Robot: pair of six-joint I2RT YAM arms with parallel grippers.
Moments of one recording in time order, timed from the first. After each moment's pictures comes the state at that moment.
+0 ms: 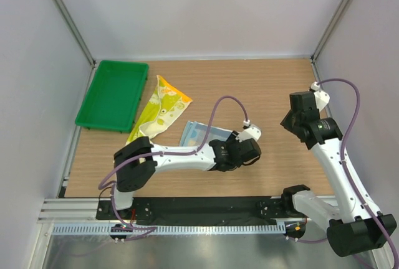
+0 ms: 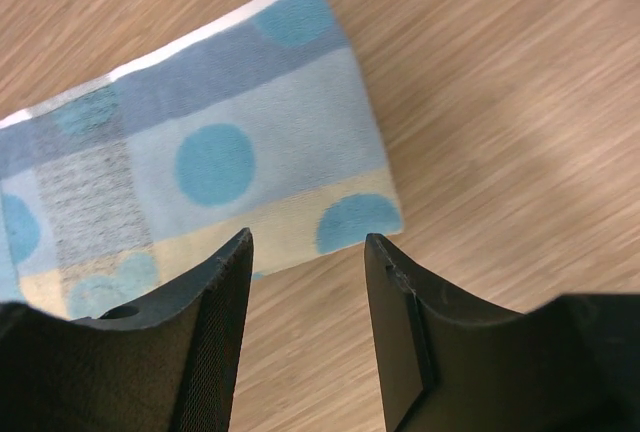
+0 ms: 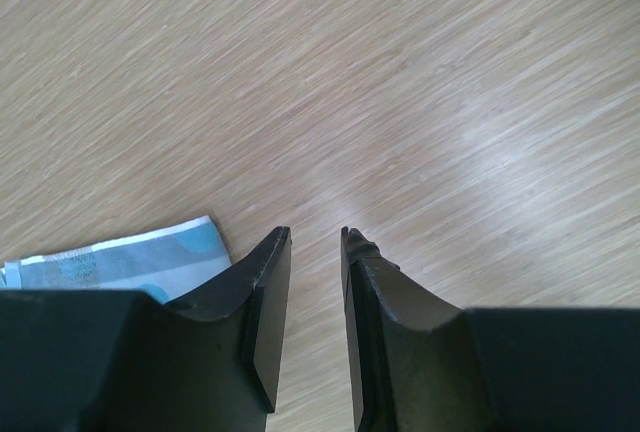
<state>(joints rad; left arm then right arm) -1.28 1.89 1.39 -0.44 -0.57 -0.42 0.19 0.97 1.02 -0.90 0.39 0.67</state>
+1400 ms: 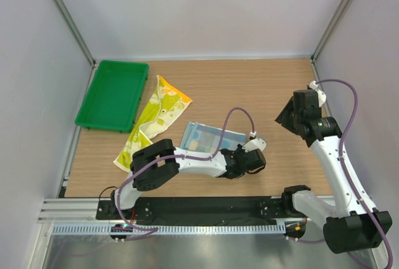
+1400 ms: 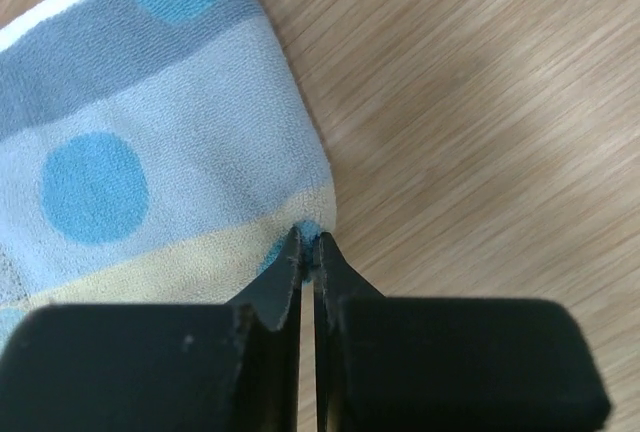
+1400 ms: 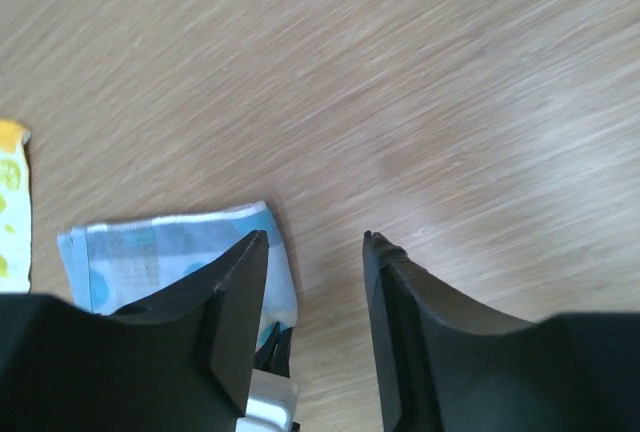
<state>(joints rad) -1.32 2.10 1.45 -0.34 -0.53 -0.42 0.12 0.99 1.02 -0.84 0.24 0.65</state>
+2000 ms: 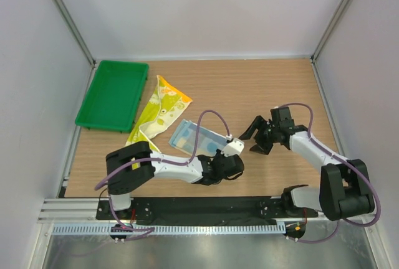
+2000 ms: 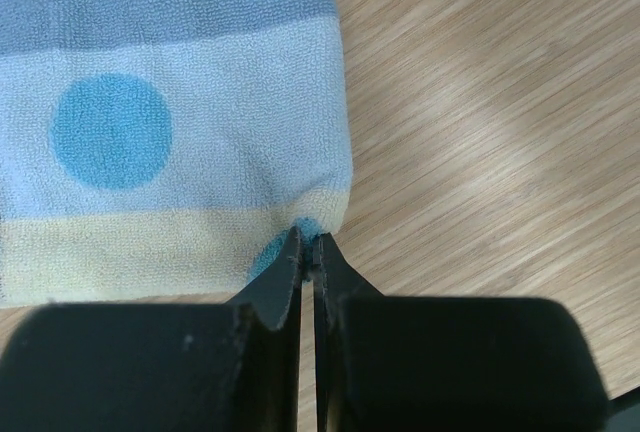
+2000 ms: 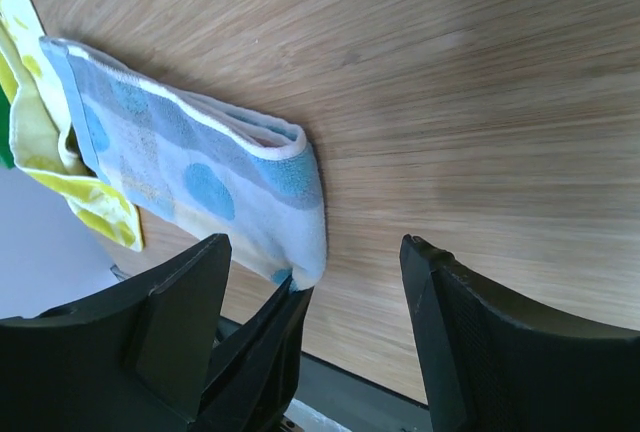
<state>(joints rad) -1.33 1.84 1.05 -0.17 -0.56 -0.54 0.16 1.25 0.63 -0.39 -0.38 0.83</state>
